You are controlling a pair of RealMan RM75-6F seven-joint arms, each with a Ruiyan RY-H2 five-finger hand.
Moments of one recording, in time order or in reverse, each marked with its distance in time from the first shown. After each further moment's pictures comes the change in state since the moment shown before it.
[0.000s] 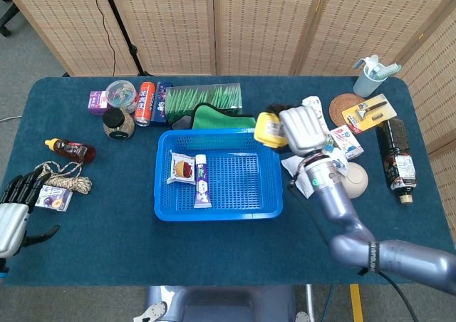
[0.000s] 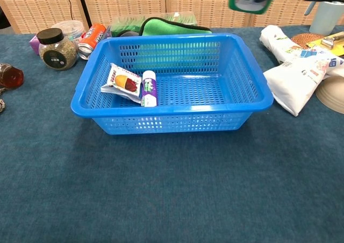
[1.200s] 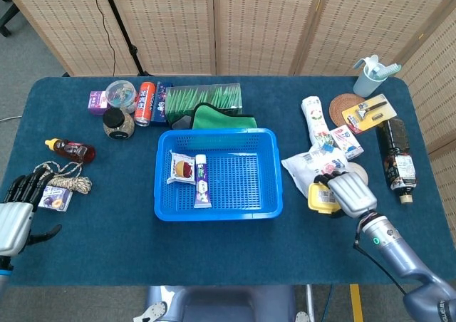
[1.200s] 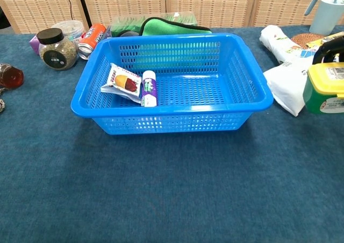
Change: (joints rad) left arm -0.009 -0.016 -0.008 -0.016 -0.039 -0.018 0.058; right arm -0.327 0.110 -0.314 0.103 -0.549 -0.046 0.382
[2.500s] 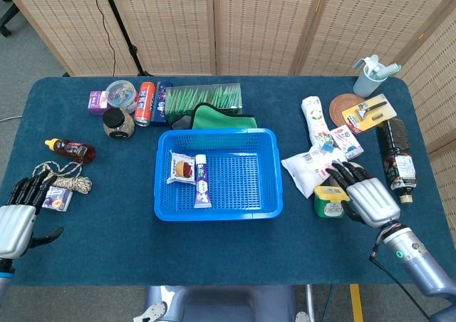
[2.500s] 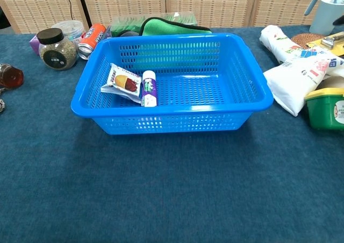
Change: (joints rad) left arm 0.007 0.000 0.015 -0.010 0.023 0.009 0.007; right arm -0.088 0.170 0.010 -0.149 -0.061 0.073 0.009
